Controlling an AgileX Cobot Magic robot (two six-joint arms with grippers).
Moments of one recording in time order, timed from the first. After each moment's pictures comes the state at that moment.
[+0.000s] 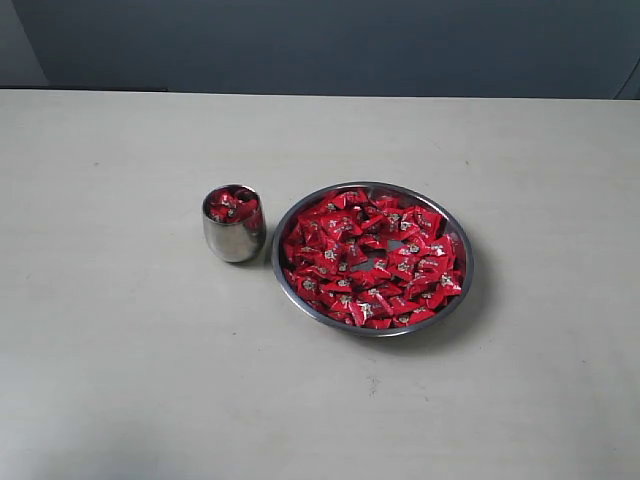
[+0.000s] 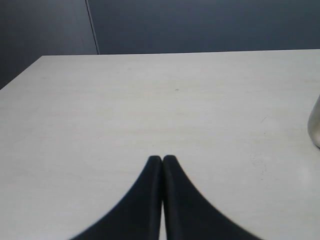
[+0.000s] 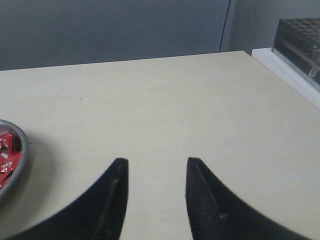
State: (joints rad) left arm 0.22 0.00 0.00 0.01 0.34 0.03; right arm 0.00 0.08 -0.01 -0.10 0.29 0.13
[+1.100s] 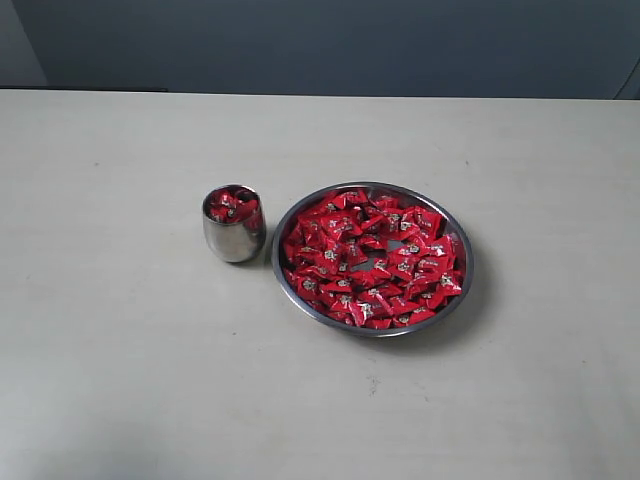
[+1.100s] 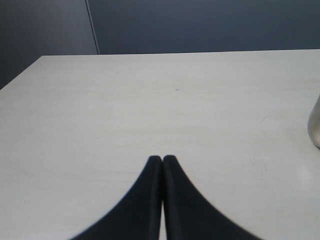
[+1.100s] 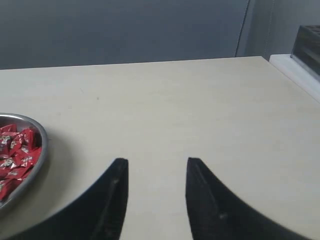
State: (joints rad) left arm 0.22 0.00 0.00 0.01 0.34 0.03; right arm 0.00 0.06 -0.01 0.10 0.30 -0.08
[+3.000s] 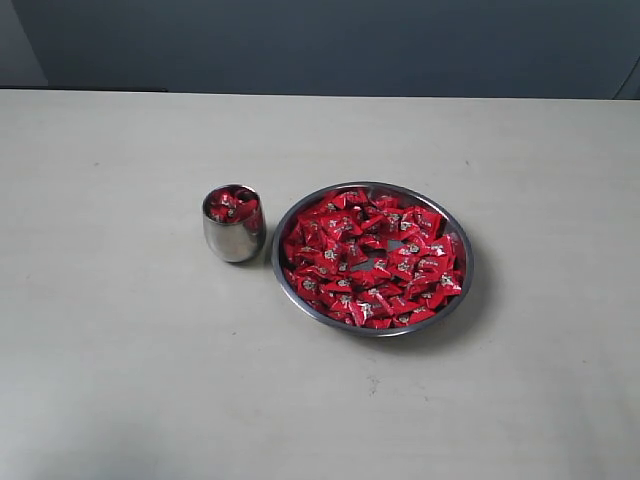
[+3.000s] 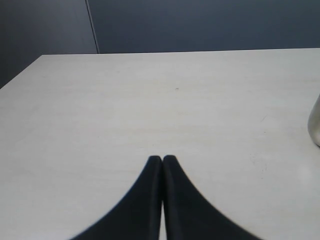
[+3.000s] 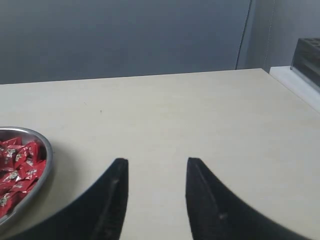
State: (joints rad) left arm 0.22 0.00 0.00 0.01 0.34 0.03; right arm 0.00 0.01 0.00 0.12 0.30 -0.08
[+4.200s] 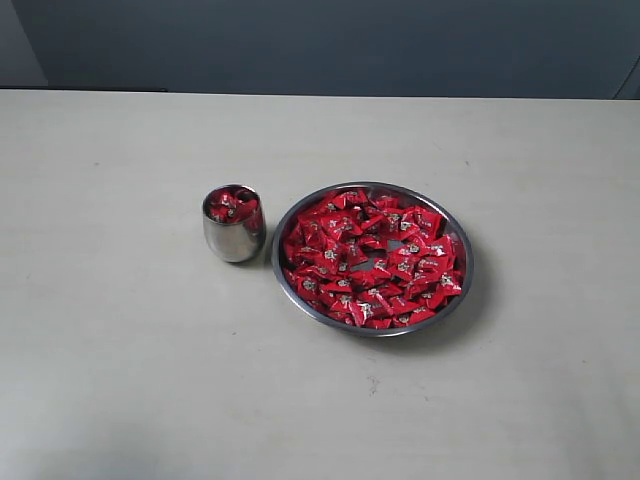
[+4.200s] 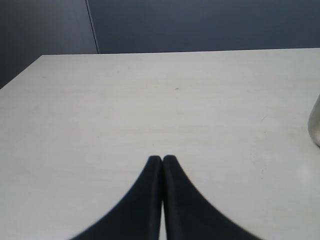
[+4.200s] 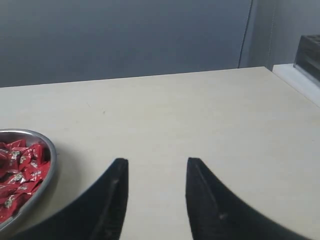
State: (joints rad) left arm 0.22 0.00 0.00 0.01 0.34 0.03; right arm 0.00 0.01 0.00 0.14 0.30 -0.08
